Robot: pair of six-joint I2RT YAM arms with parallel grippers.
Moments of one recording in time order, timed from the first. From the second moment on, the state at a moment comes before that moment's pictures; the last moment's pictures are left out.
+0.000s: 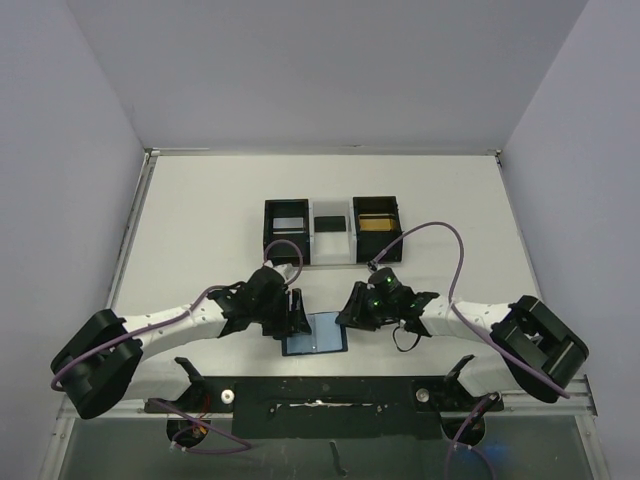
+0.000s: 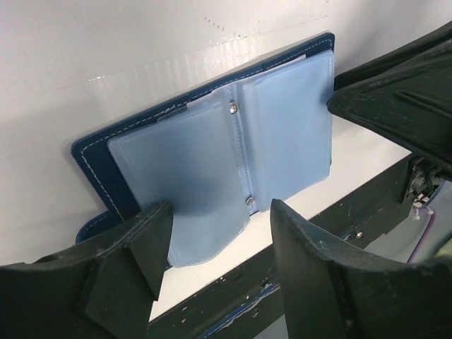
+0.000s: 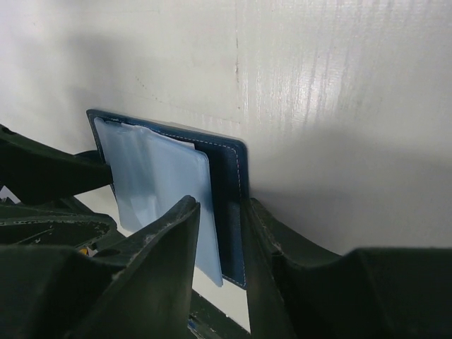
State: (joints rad) left arm -0.83 1.27 0.53 -0.21 0.20 -0.85; right arm 0.76 1.35 0.44 0.07 -0.21 0.98
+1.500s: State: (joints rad) left arm -0.83 1.23 0.48 -0.21 0.16 -0.85; right arm 0.83 1.42 0.54 0.00 -0.22 0.96
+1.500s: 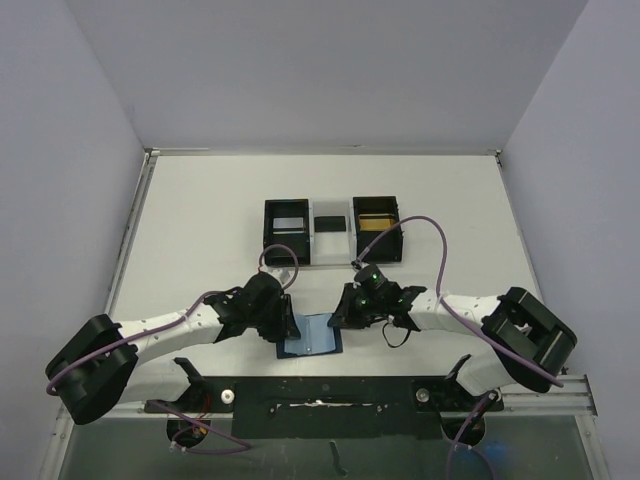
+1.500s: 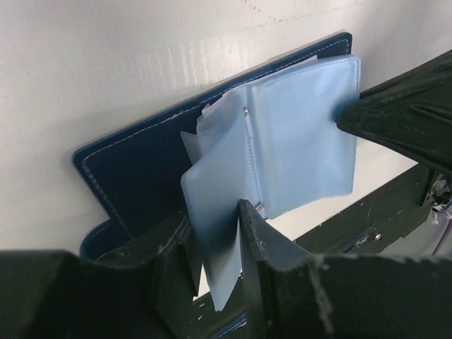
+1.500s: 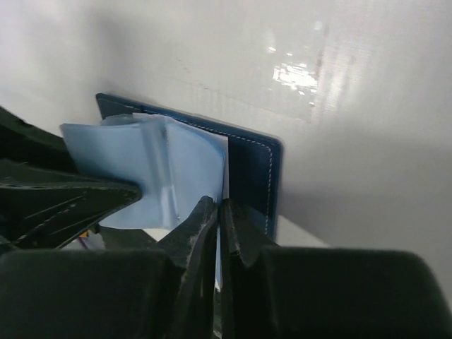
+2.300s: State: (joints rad) left arm -0.83 1.25 0.47 -0.17 0.17 -0.86; right arm 0.85 1.62 0.65 0.19 -0.46 0.96
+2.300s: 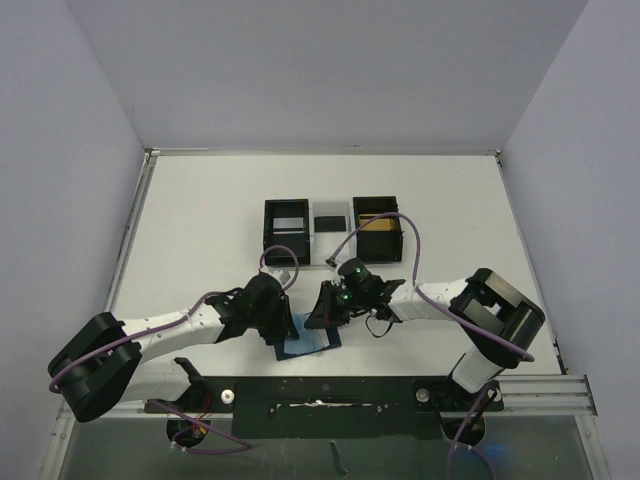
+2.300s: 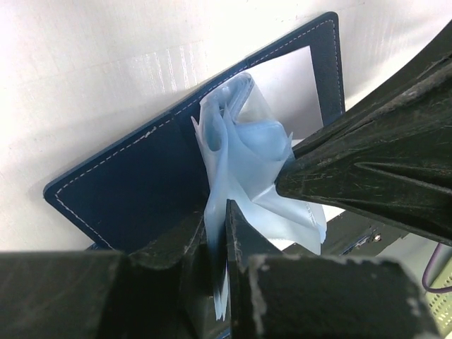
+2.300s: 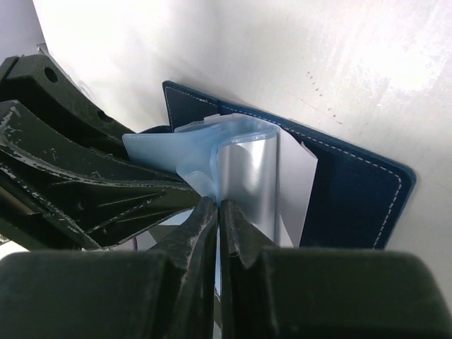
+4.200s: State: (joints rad) left arm -0.87 1.28 0.50 -0.20 0.11 -0.86; right arm 0.85 1.59 0.60 0.24 -0.41 1.03
